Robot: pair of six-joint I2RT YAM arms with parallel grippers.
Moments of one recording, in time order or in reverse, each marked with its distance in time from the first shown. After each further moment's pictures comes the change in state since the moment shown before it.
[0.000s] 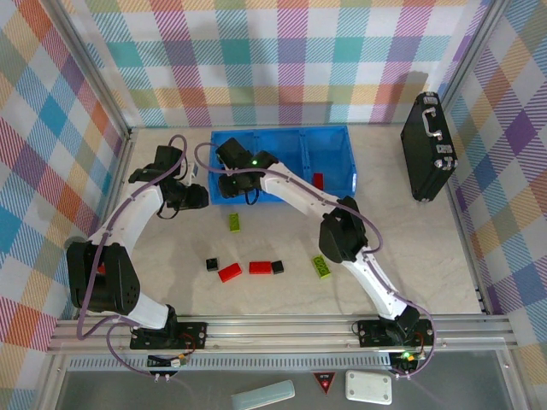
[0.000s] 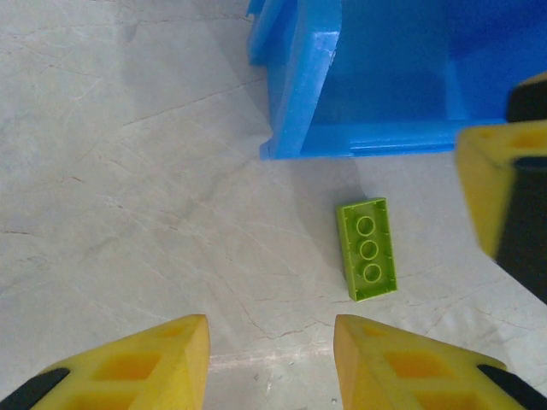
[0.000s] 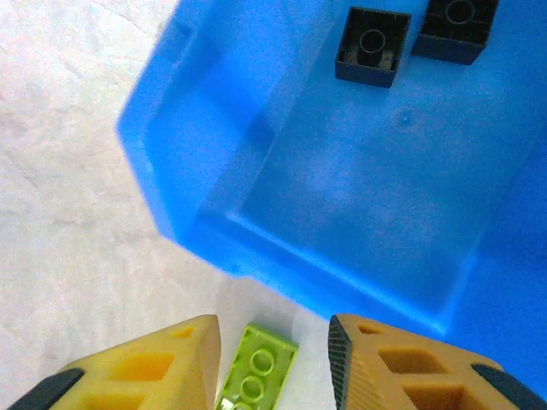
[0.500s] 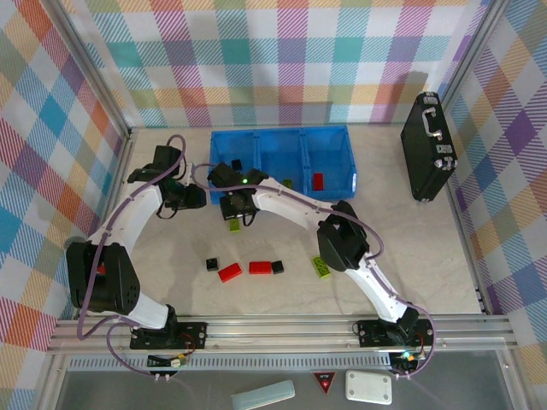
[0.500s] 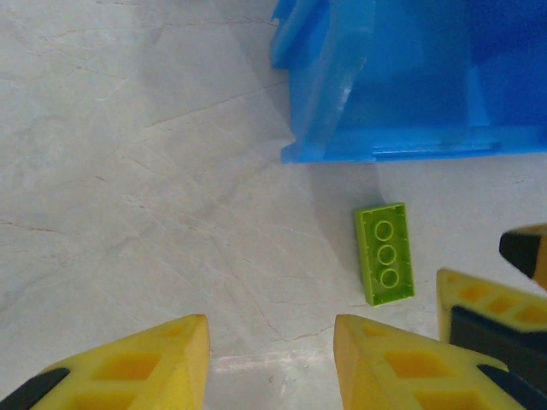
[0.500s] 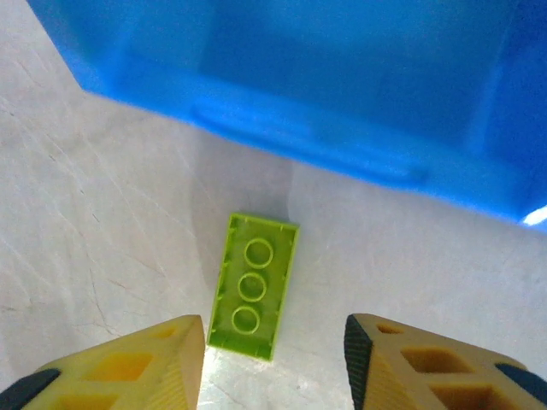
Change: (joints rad) left arm 0.013 0.000 0.000 0.000 -0.035 0.000; right arm 0.095 -0.061 -0.197 -0.045 0.119 0.240
